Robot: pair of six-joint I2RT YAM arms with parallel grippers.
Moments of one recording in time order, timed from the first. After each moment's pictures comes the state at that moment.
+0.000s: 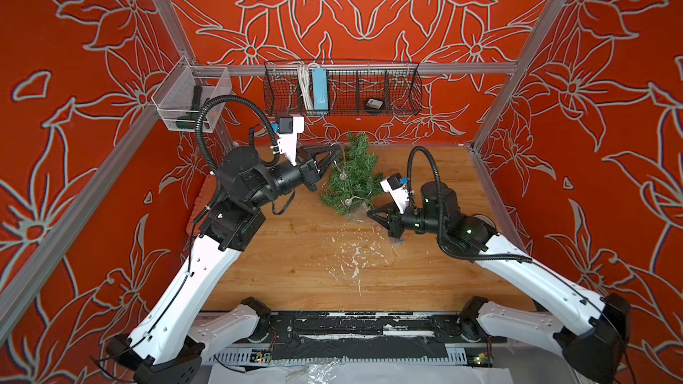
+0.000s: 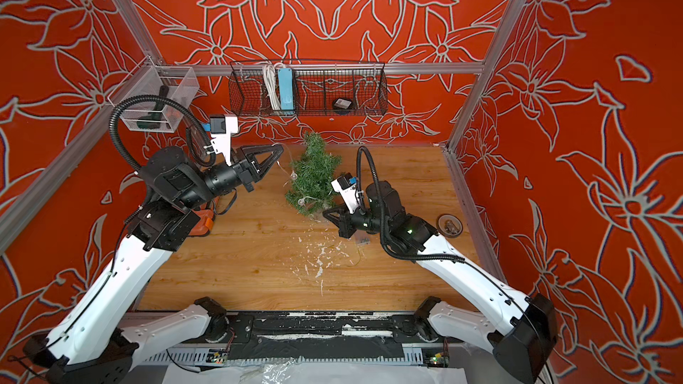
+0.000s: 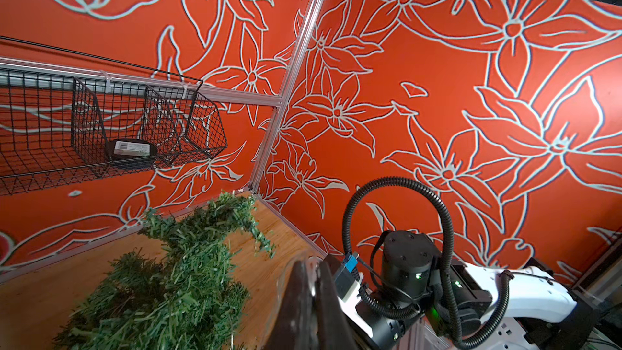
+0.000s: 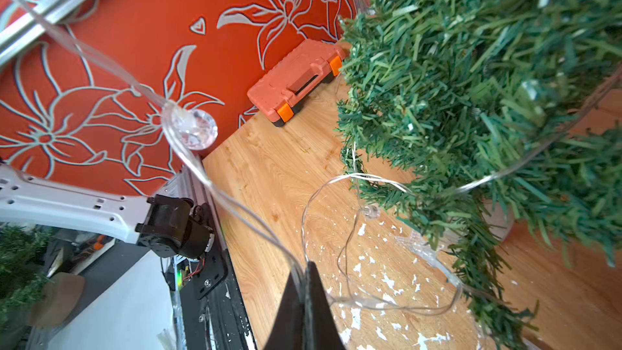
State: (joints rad) left arm -0.43 1.05 1.36 -0.18 0.50 -0.44; right arm 0.74 1.10 0.96 -0.28 -0.44 0.24
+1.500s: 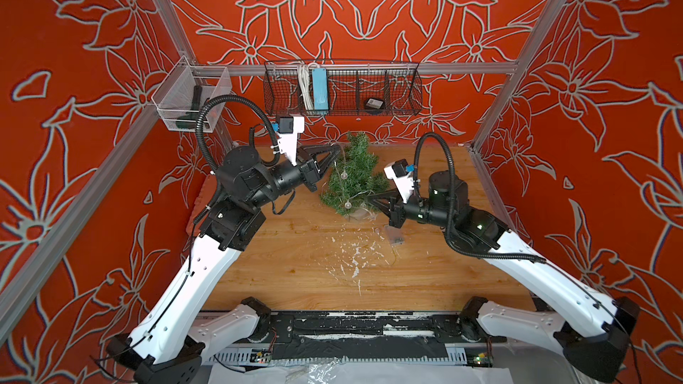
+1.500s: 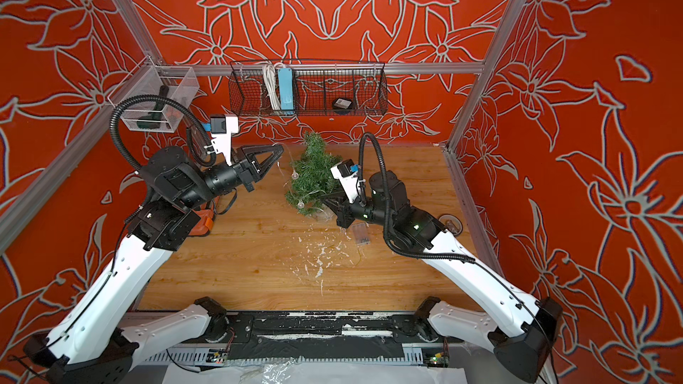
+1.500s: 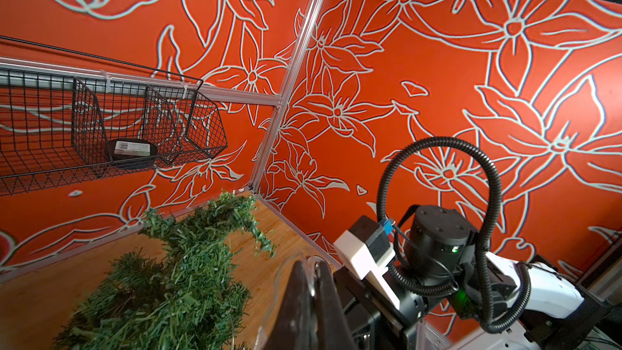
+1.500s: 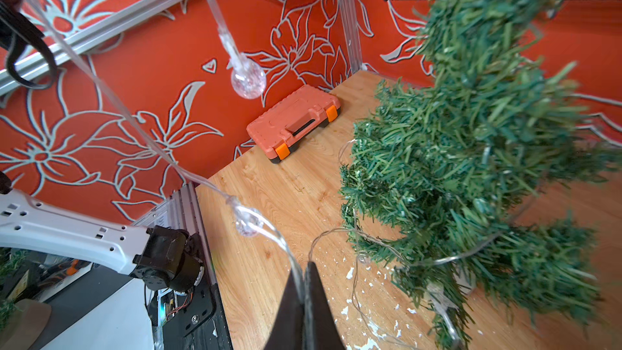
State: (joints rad) left arm -0.43 1.05 1.36 -0.18 0.50 -0.44; right arm 0.76 1.05 1.10 -0.33 -0.35 0.21
